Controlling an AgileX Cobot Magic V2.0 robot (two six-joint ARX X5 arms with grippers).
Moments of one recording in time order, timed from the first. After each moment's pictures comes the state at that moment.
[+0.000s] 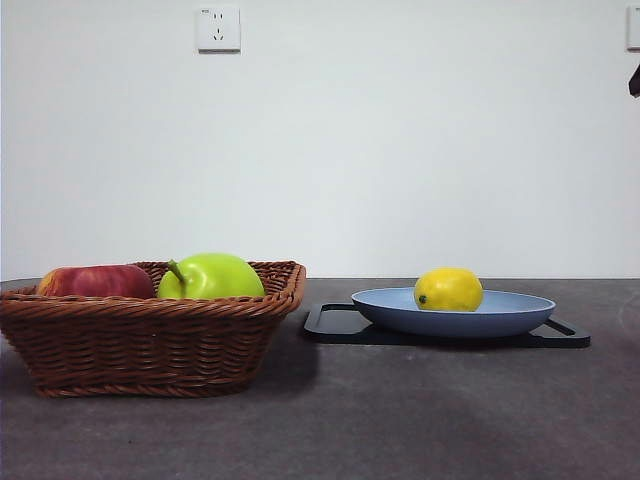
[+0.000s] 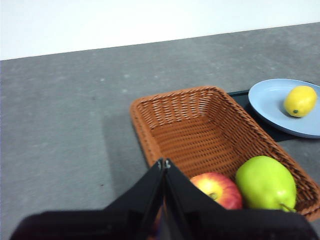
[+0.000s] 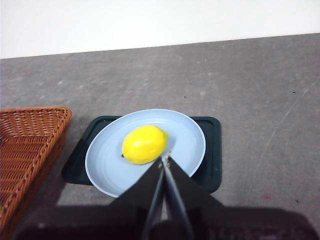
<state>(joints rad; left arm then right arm) -0.44 0.31 0.53 -0.52 -0.20 -0.08 0.54 0.55 0.47 -0.21 0.34 0.21</state>
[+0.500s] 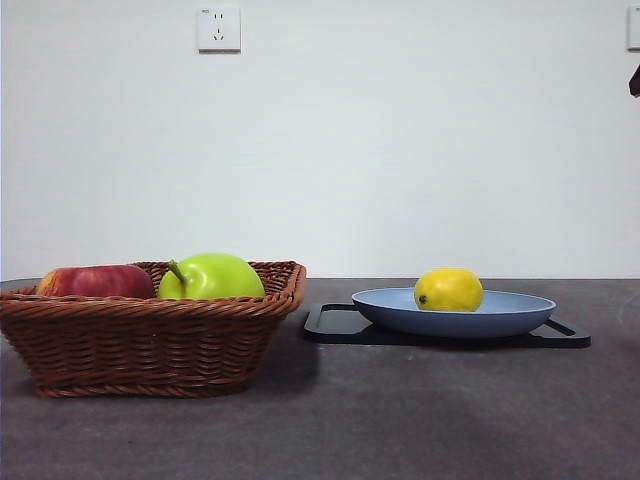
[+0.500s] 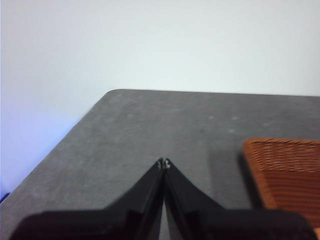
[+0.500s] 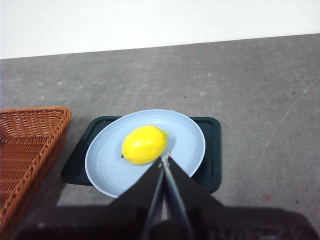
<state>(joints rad) -0.03 0.02 0.37 -0.44 -0.21 -0.04 0.54 0.55 0.47 -0.21 0.34 0.21</state>
